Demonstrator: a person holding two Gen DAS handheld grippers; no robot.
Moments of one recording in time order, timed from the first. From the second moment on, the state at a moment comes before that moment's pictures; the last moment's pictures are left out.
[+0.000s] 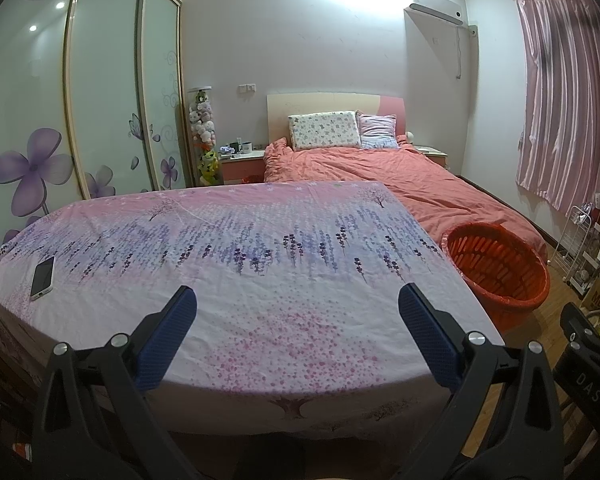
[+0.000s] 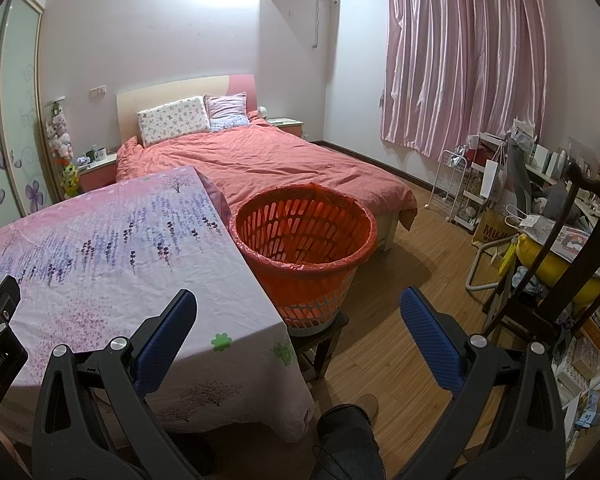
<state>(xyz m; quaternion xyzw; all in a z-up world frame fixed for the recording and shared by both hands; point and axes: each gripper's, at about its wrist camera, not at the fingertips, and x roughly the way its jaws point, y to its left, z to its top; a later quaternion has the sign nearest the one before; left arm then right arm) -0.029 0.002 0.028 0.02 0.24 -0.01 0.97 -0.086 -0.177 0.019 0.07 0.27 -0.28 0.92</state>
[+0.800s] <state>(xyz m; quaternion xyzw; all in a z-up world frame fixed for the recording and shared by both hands) -0.031 0.002 0.026 0.02 0.24 -0.01 0.97 -0.085 -0.178 0.019 0.07 0.27 -0.28 0.92</state>
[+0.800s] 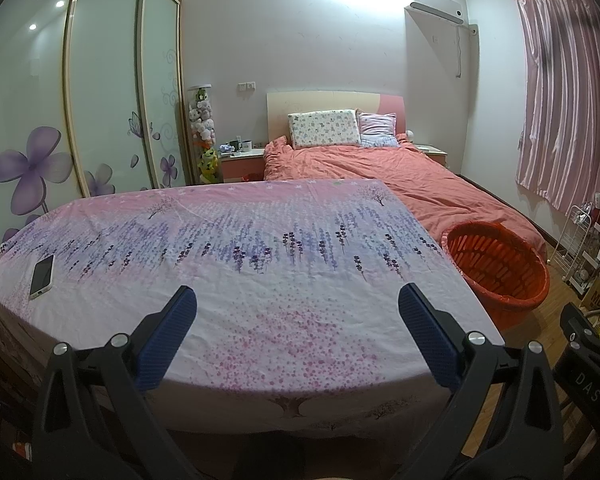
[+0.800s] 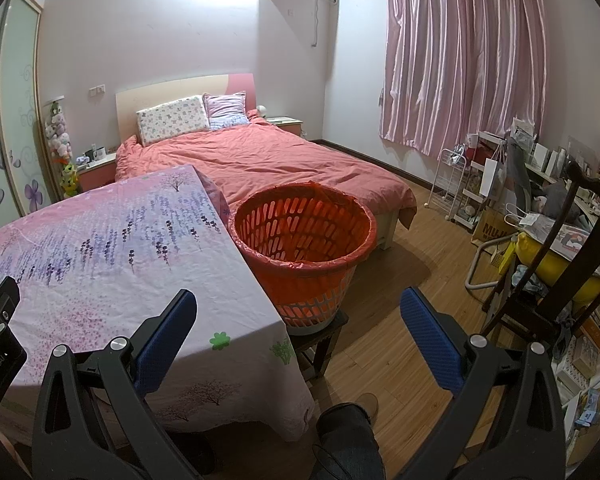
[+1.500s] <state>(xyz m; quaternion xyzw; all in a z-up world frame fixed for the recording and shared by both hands) -0.030 0.001 0.022 0.02 0.25 -0.01 0.97 -0.085 -0.178 0.019 0.07 0.27 -0.28 0.92</state>
